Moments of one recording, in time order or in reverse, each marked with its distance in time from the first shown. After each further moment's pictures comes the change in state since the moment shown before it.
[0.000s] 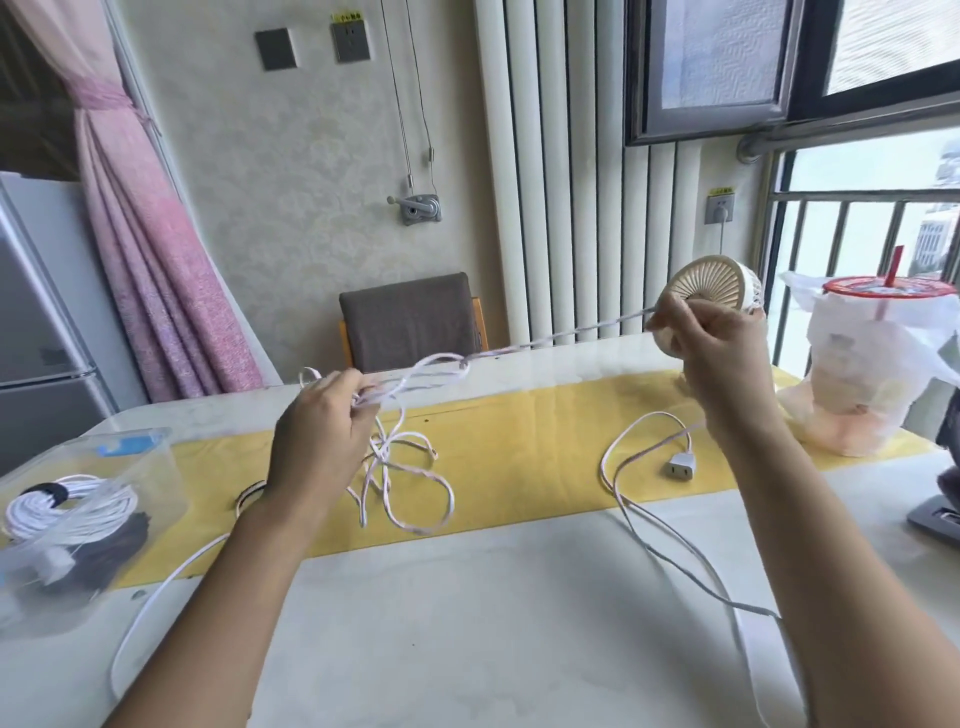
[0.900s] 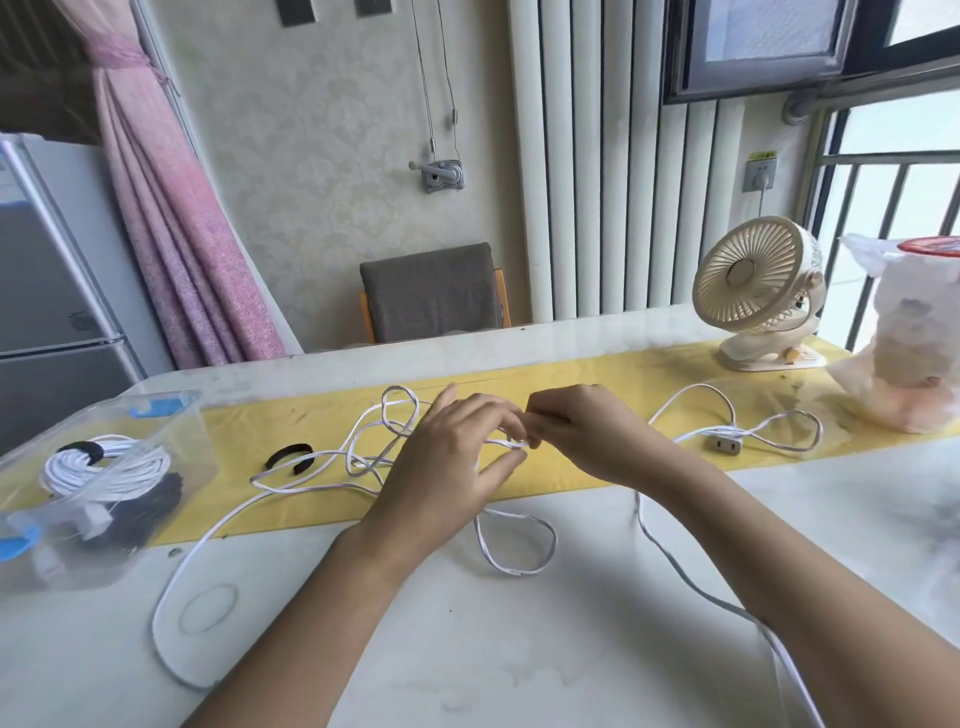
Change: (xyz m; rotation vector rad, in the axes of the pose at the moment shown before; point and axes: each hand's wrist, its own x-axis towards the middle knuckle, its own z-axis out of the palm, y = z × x) left_hand -0.048 0.031 0.034 -0.307 -0.222 0.339; right_hand -0.080 -0.008 0.083 -0.362 -0.860 -0.126
